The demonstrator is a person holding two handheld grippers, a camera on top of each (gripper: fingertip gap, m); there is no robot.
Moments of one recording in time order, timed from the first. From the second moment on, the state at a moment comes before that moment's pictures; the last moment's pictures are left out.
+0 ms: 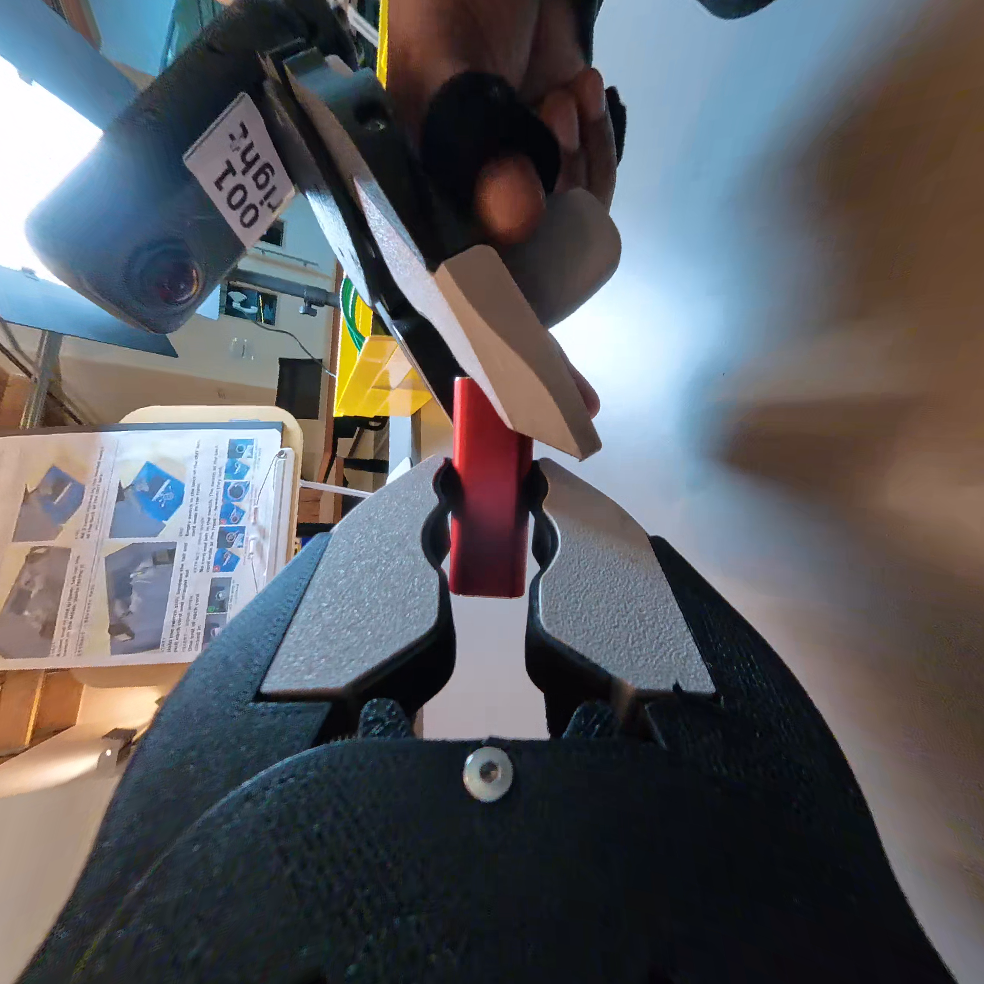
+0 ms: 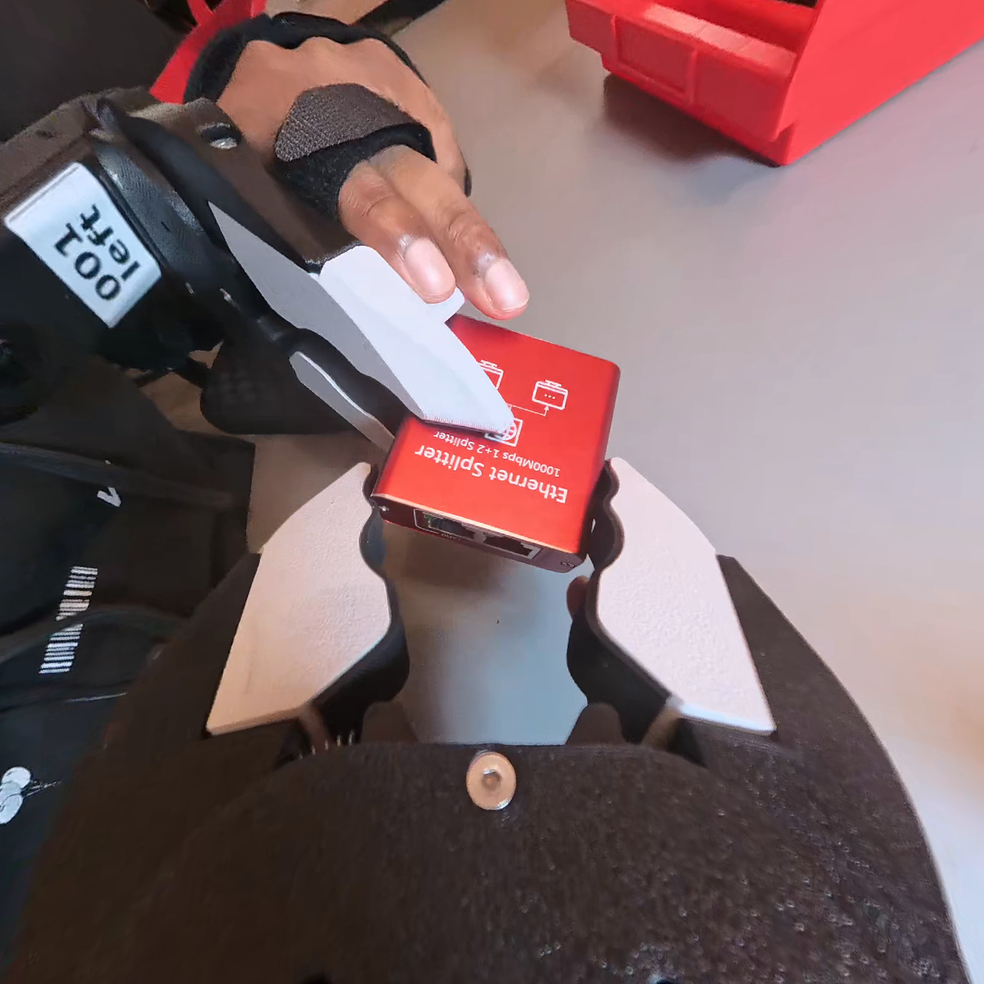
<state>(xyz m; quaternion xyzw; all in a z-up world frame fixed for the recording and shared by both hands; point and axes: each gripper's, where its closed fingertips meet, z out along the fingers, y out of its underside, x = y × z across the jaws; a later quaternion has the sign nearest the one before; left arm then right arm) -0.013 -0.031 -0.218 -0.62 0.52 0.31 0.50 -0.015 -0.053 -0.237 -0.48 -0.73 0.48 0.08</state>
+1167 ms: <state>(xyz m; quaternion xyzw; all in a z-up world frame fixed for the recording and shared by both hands) 0.000 -0.046 -0.177 -0.66 0.42 0.11 0.62 0.012 -0.039 -0.211 -0.42 -0.71 0.56 0.00</state>
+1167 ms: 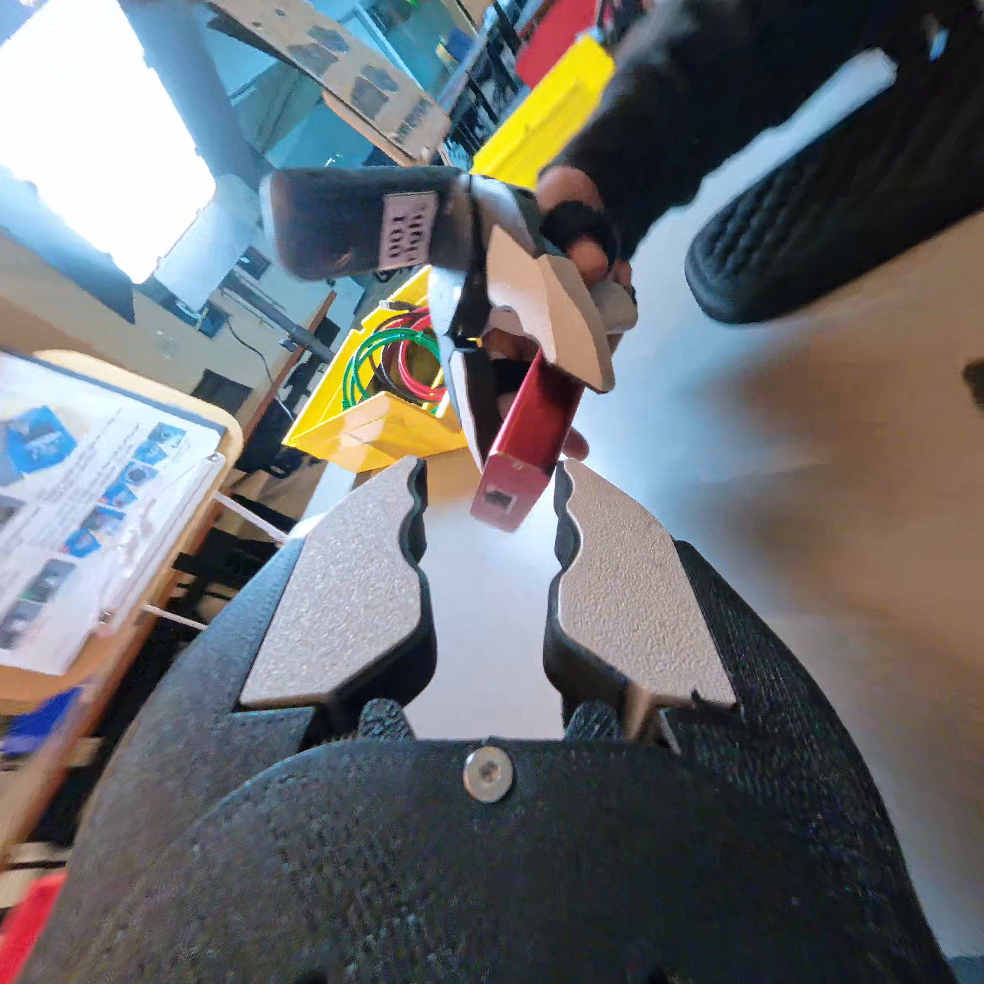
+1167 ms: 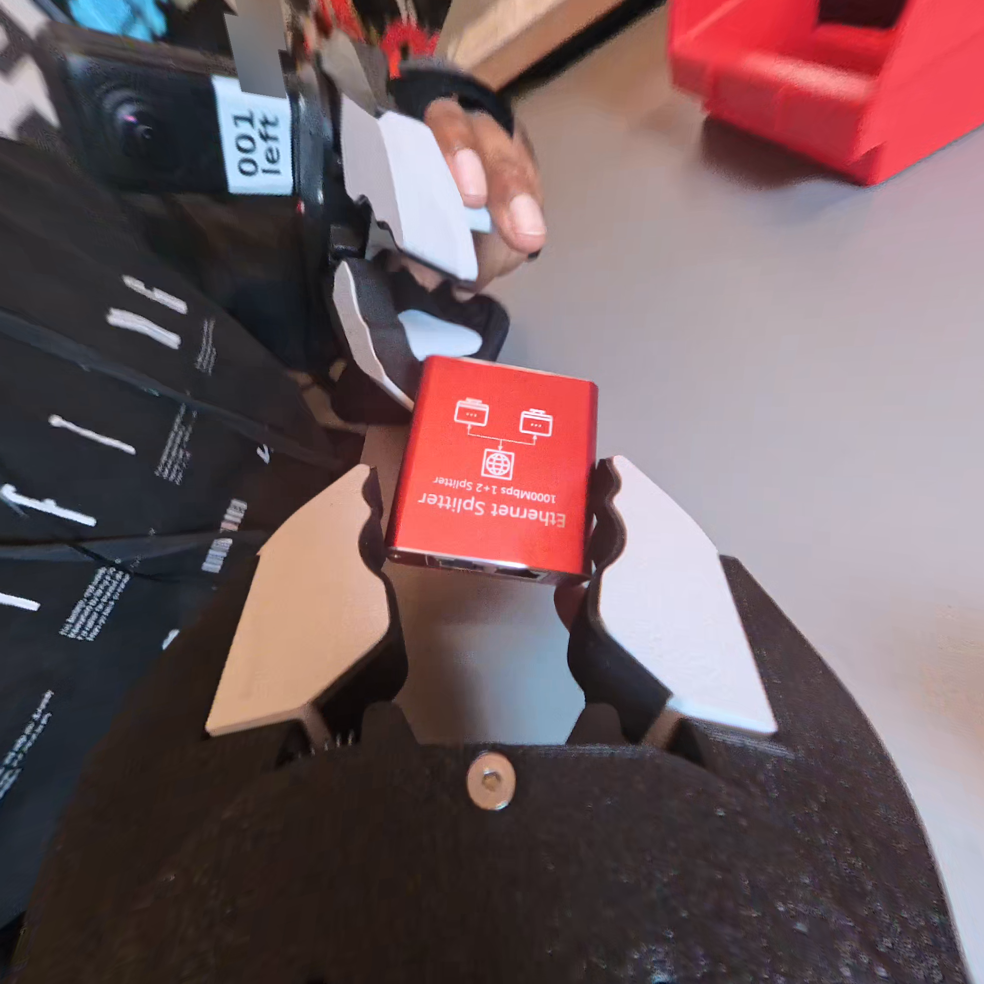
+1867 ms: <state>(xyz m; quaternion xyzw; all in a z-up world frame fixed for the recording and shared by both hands) -0.039 -0.034 -0.181 -0.72 0.19 -0.19 0.64 -0.035 0.361 -0.128 -0.68 -0.60 0.28 0.31</state>
